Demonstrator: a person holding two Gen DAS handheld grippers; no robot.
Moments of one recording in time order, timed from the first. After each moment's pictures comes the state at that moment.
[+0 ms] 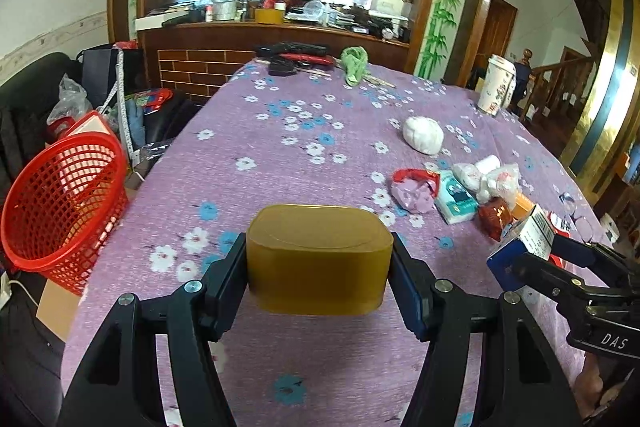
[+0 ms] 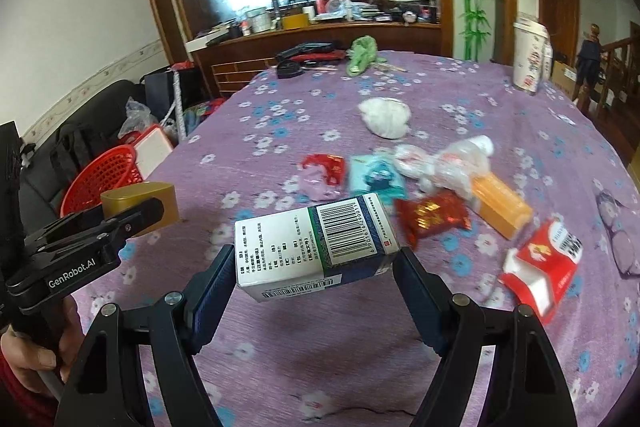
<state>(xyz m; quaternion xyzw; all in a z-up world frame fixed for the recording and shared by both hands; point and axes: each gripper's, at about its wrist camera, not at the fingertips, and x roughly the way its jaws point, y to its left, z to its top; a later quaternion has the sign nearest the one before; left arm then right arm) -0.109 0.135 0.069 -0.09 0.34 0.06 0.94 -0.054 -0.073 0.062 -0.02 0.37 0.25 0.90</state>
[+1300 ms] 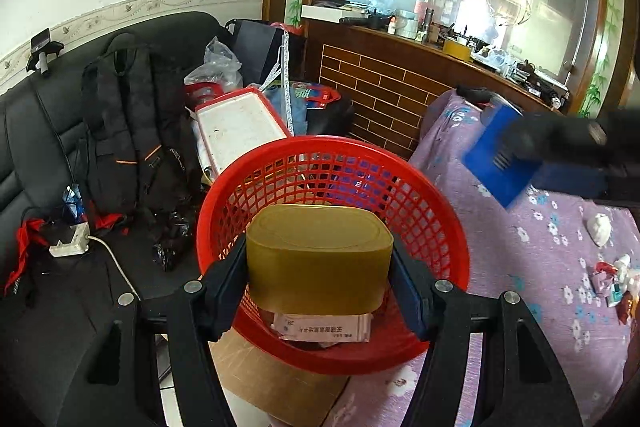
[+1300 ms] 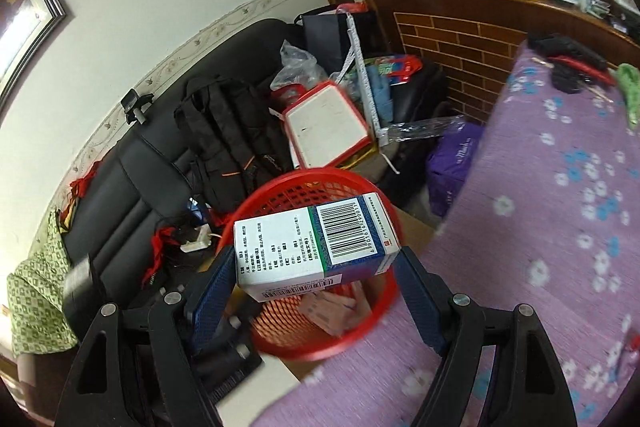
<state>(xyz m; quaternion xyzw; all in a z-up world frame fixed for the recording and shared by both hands) -0.160 0.386 0.058 -0.15 0.31 0.27 0.90 -0.009 0.282 0.098 -0.03 0.44 0.49 0.75</state>
